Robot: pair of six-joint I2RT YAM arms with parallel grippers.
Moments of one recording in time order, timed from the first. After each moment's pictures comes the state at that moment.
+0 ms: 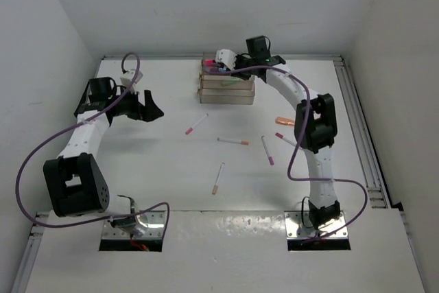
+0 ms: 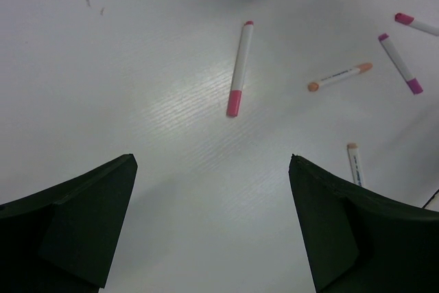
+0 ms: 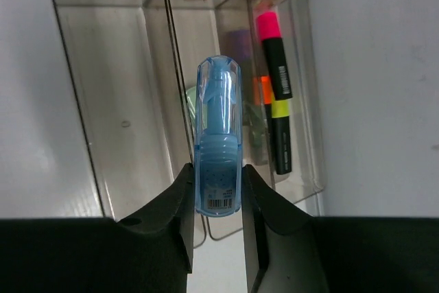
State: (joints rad) left arm 0.20 1.39 1.03 -0.43 0.77 0.20; right arm 0.36 2.20 1.94 -0.43 -0.40 -1.04
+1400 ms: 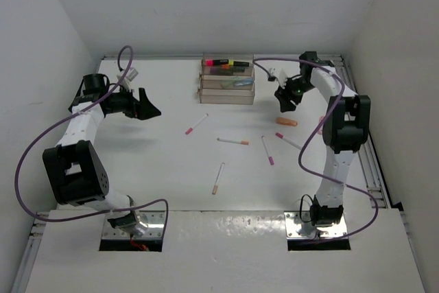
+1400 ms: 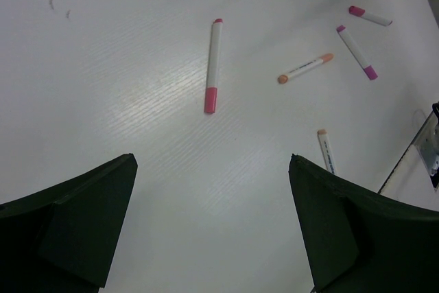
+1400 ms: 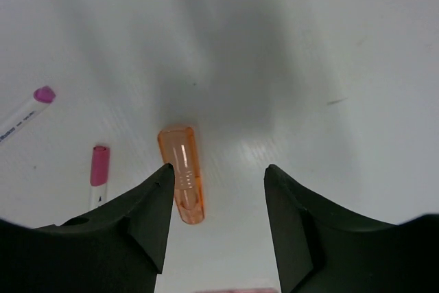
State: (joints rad) left arm 0.26 1.50 1.13 -0.55 0.95 0.29; right arm 0.00 2.10 1.71 -0.90 -0.51 -1.09
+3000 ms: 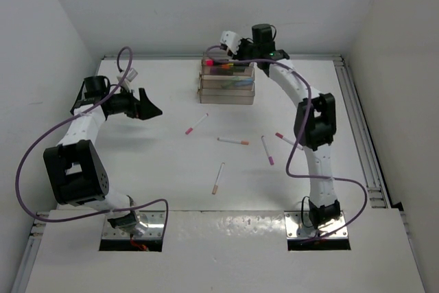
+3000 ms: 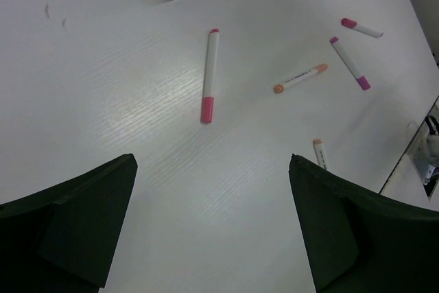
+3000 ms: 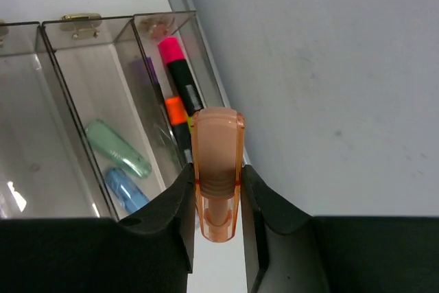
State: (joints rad) left arm 0.26 1.50 1.09 -0.45 0.98 0.23; right arm 0.31 2.23 2.04 -0.28 -0.36 -0.94
